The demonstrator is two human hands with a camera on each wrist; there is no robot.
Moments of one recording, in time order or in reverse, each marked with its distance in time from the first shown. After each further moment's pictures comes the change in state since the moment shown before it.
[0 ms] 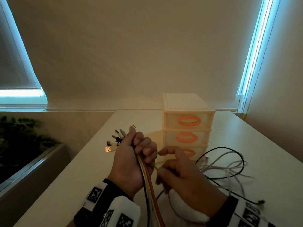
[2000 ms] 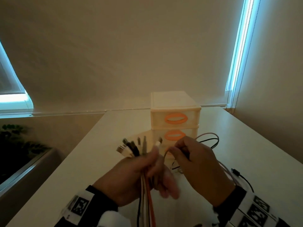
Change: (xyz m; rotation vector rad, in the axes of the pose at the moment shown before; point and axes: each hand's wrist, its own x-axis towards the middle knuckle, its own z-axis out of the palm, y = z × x) left_hand -0.007 -0.015 -0.005 0.548 -0.579 -0.344; right_hand -0.007 0.002 -0.049 -0.522 0.454 -0.187
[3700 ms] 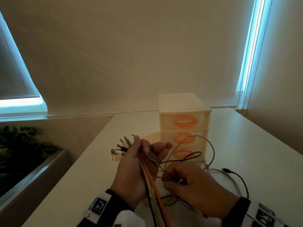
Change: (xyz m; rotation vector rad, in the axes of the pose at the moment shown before) left_hand 0.013 -0.001 0.002 -0.402 0.619 0.319; right_hand -0.009 -0.004 0.019 0.247 -0.507 0.139
